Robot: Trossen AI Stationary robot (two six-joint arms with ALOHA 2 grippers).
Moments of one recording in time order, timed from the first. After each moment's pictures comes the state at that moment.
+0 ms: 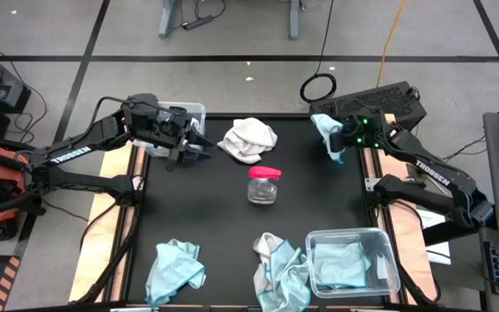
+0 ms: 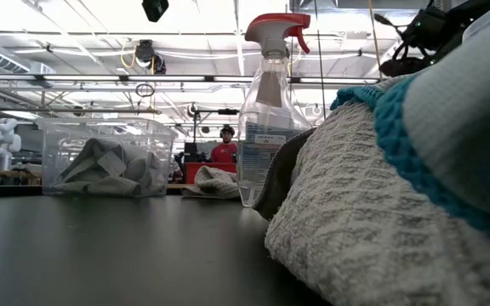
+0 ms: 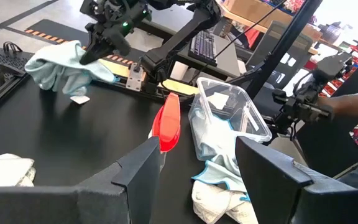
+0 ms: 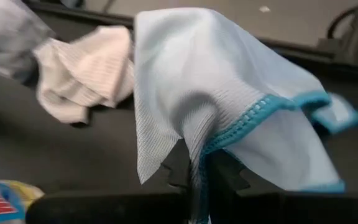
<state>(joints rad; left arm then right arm) 0.38 1.01 1.14 -0.43 0.57 -0.20 -0.87 0.80 0.65 -0.57 -0.13 0.39</state>
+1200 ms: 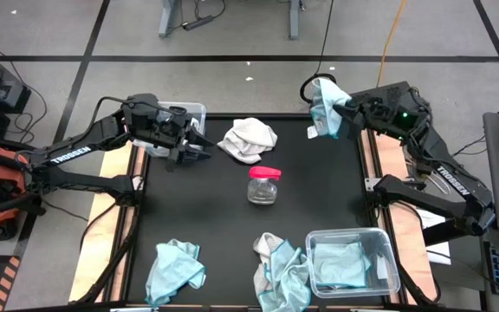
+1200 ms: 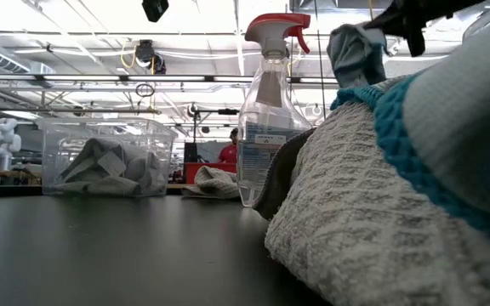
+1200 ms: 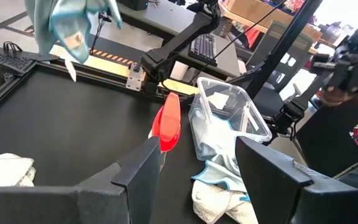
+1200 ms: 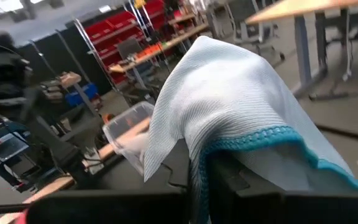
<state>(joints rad) 0.38 1.01 1.14 -0.43 0.57 -0.20 -0.82 0.68 0.88 -0.29 -0.30 0.35</state>
